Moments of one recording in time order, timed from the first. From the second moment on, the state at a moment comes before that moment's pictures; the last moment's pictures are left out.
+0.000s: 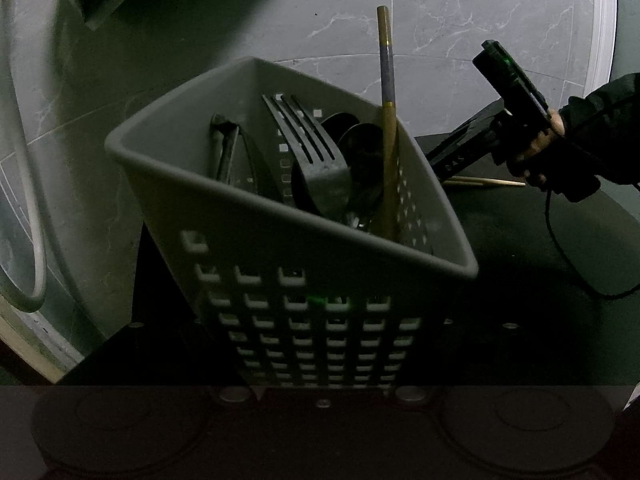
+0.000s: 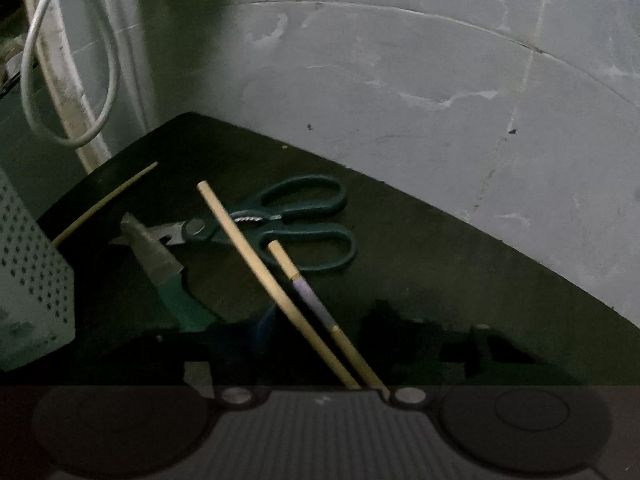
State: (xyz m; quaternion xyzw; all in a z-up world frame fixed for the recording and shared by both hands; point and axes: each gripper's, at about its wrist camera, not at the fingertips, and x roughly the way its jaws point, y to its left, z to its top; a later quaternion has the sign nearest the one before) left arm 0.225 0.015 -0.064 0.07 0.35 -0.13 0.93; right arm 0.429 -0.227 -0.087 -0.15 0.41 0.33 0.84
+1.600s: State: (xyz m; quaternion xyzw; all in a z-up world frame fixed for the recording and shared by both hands) left arm 0.228 0.022 -0.066 0.07 0.34 -0.14 0.93; right arm 0.409 -0.230 -0.055 -0.11 0.38 0.31 0.86
